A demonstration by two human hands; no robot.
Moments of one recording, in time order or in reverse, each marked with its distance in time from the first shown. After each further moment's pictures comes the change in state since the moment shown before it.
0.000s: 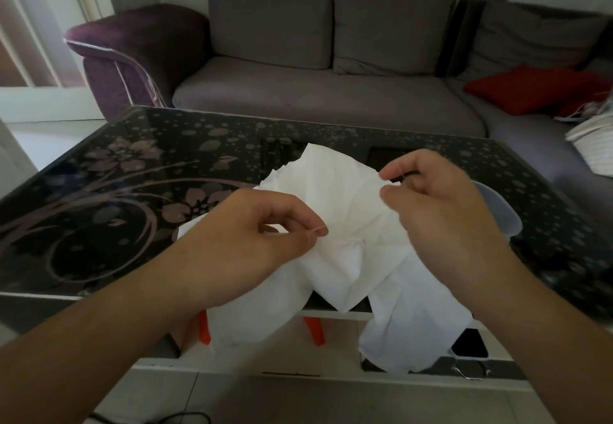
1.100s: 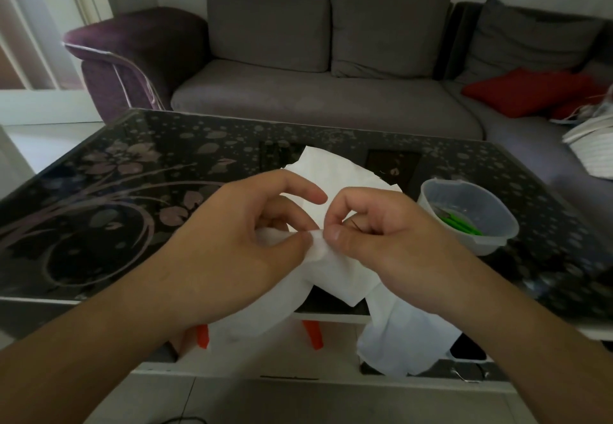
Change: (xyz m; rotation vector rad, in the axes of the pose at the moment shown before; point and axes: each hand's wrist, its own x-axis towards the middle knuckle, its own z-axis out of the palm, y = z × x) left_hand -0.012 0.016 -0.003 0.071 0.078 0.100; right_hand -0.013 -0.008 0.006 -0.009 -0.526 -0.193
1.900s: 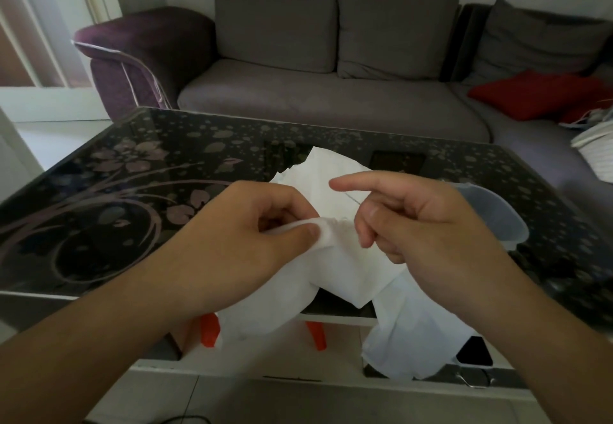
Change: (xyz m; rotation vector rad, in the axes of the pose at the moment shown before) left_hand 0.005 -0.011 -0.005 0.007 -0.051 -0.011; right_hand -0.006 -0.005 -0.006 0.017 0.176 -0.045
